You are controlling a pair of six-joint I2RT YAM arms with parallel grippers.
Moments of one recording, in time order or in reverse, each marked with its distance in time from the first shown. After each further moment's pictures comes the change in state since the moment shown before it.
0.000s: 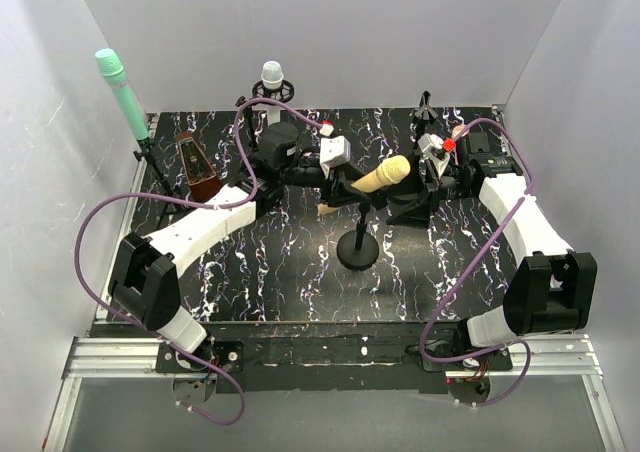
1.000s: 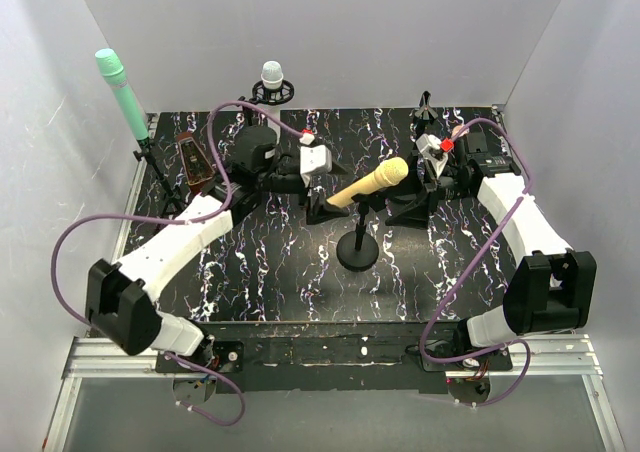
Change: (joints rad) left arm 0.053 -0.195 -0.050 -0.265 -0.056 0.181; right arm 0.011 0.004 0.001 0.000 0.003 0.002
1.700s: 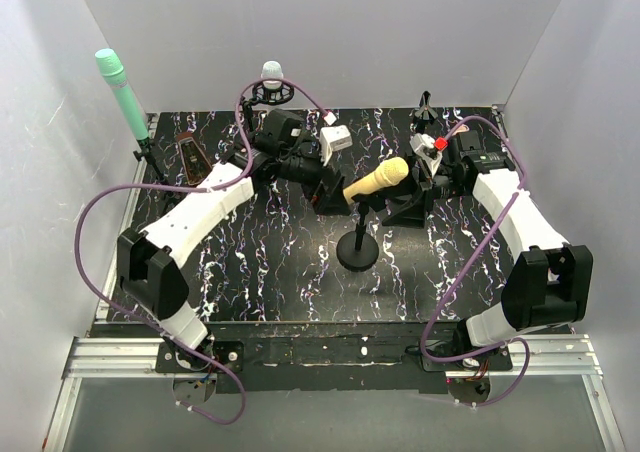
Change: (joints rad) left arm -0.007 0.287 0.353 -0.530 -0.136 -0.186; right arm 0.033 0.032 0.038 -0.056 0.005 -0.034
